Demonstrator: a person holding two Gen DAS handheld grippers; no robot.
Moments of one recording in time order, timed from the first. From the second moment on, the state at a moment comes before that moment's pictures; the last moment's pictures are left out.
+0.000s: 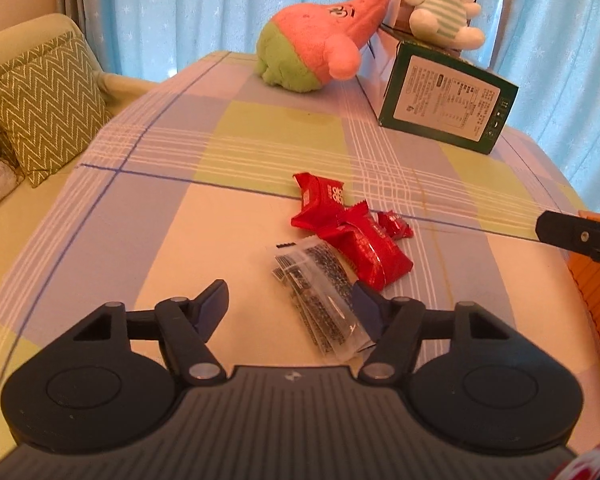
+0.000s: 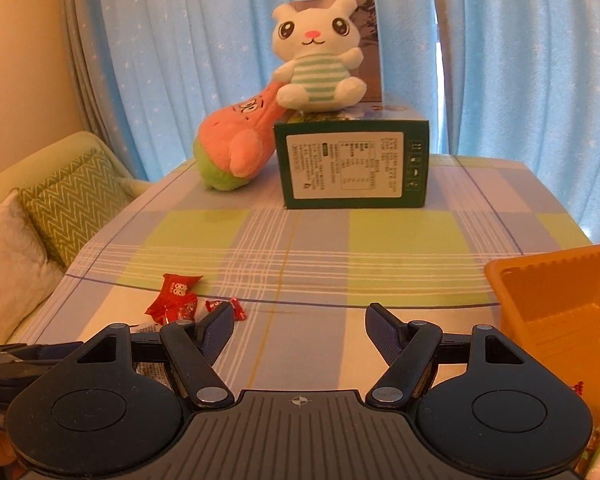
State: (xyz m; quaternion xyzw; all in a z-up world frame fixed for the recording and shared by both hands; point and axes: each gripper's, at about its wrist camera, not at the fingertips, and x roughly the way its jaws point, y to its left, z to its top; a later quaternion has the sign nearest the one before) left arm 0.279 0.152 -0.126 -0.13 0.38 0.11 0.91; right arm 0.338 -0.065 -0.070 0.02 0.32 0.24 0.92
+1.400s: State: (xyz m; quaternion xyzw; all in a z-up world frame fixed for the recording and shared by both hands) left arm 0.284 0.191 -0.133 -0.08 0.41 0.06 0.90; right arm 0.370 0.047 -0.124 -0.09 0.34 0.39 0.85
